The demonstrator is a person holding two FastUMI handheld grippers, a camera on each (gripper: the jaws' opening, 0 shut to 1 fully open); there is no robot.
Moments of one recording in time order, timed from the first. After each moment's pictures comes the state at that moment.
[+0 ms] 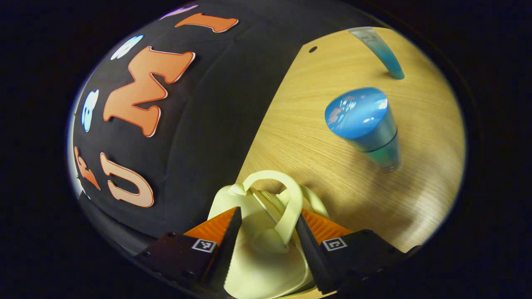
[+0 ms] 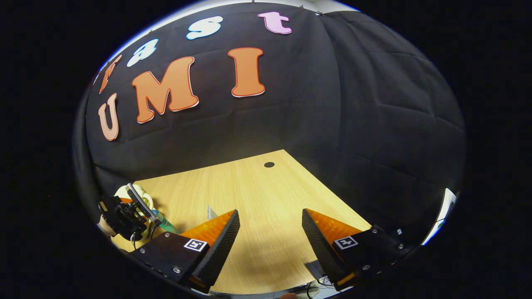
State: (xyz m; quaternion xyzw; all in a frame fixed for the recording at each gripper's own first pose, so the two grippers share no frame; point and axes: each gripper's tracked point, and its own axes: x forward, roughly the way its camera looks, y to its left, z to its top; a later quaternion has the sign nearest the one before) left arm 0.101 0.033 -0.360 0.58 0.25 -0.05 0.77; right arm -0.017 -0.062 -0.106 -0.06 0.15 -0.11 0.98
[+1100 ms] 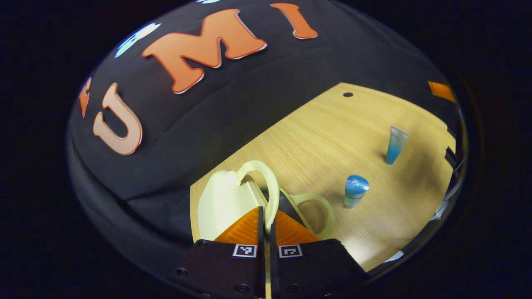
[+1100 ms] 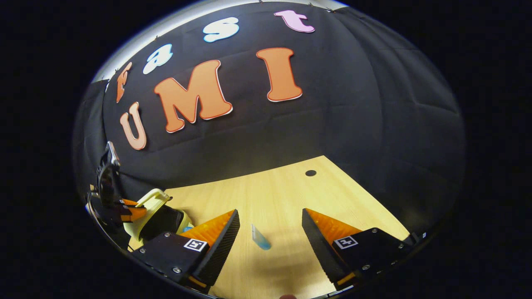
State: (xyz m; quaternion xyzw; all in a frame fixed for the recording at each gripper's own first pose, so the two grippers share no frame) left arm 0.077 0.026 -0.281 0.28 0.33 -0.07 0.90; right arm 0.037 0.028 -0.093 -0.03 0.14 0.02 0.99
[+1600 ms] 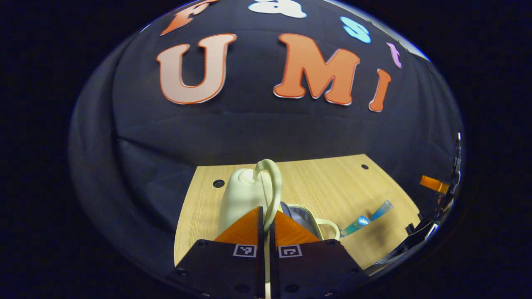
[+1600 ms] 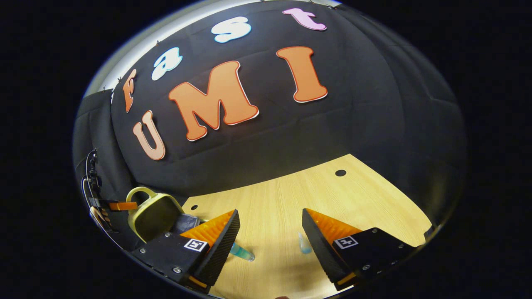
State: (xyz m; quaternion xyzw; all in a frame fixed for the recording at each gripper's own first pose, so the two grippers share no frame) left arm 0.076 0.148 -0.217 0.01 0.27 -0.05 0.96; right arm 0.049 0.117 -0.080 0.01 0.14 0.06 0.99
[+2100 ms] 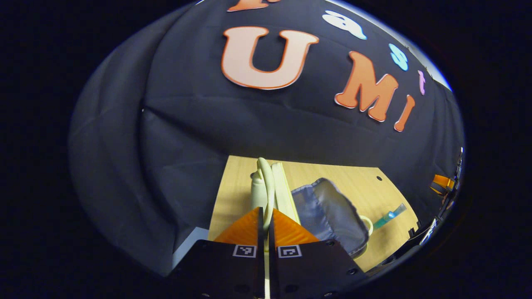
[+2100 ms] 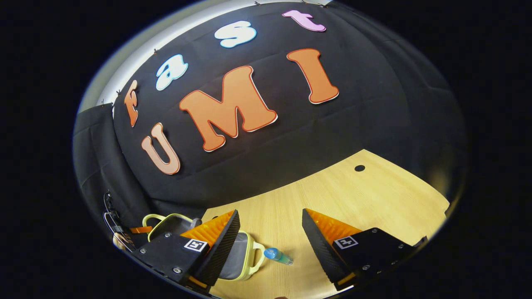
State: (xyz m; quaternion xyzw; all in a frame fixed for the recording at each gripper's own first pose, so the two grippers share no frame) left arm 0.069 0.360 -0.262 -0.06 0.27 -0.02 0.96; right arm 0.037 0.196 -0.080 0.06 0.13 0.08 0.99
